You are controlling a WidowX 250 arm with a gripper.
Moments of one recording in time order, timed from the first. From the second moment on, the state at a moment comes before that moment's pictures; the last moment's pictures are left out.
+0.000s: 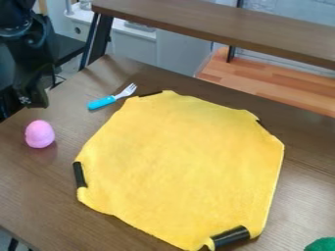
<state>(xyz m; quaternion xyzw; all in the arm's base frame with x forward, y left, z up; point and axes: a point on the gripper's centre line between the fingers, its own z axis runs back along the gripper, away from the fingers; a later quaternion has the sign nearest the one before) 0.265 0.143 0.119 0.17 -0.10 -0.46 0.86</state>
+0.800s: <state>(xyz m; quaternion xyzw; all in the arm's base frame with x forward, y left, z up) 0.321 0.141 0.088 0.09 -0.18 -0.38 0.90</state>
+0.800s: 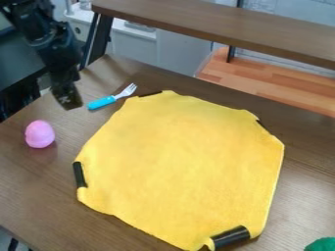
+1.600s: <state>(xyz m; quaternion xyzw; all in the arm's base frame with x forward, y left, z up) 0.396 0.188 0.039 0.12 -0.13 -0.11 0.98</state>
